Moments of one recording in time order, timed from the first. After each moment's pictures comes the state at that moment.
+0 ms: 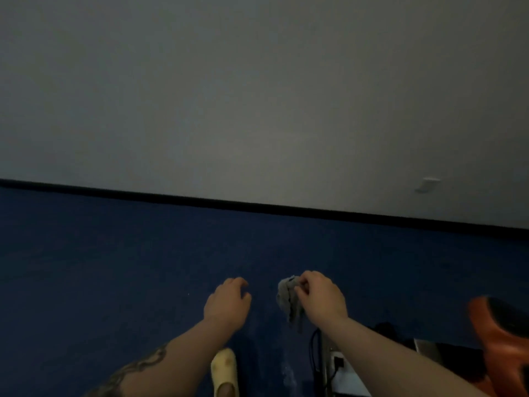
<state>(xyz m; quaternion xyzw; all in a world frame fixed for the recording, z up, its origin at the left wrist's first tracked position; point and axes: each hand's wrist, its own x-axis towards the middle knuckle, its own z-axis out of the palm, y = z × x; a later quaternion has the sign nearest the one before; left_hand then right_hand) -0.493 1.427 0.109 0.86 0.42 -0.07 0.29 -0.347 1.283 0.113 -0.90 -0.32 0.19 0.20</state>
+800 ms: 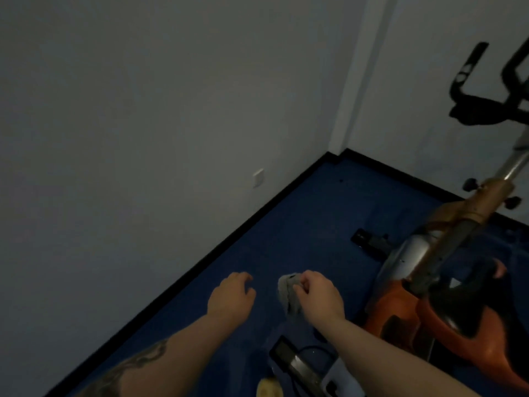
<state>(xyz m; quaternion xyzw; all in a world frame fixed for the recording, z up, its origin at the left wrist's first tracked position) -0.080 1.482 0.116 0.95 -0.06 -0.18 0.26 -0.124 1.290 0.120 -0.93 0.16 0.05 0.31</state>
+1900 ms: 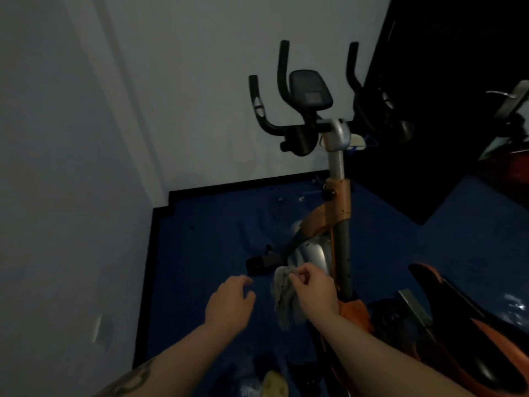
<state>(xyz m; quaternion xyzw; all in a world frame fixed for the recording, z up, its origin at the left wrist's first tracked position) 0.273 1.208 0.147 0.80 -0.50 -0.25 0.22 0.109 1.127 0.155 -0.68 0.59 -0.26 0.36</state>
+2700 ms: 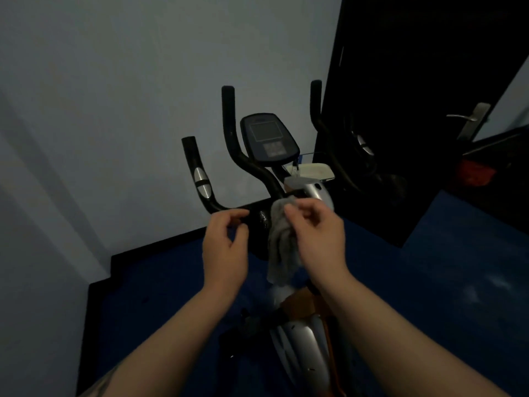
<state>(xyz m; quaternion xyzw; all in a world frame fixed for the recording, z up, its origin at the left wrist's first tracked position) 0.323 0.851 0.271 0.59 -0.50 -0.17 0.61 0.182 0.828 0.309 -0.55 0.46 -0.57 0.40</state>
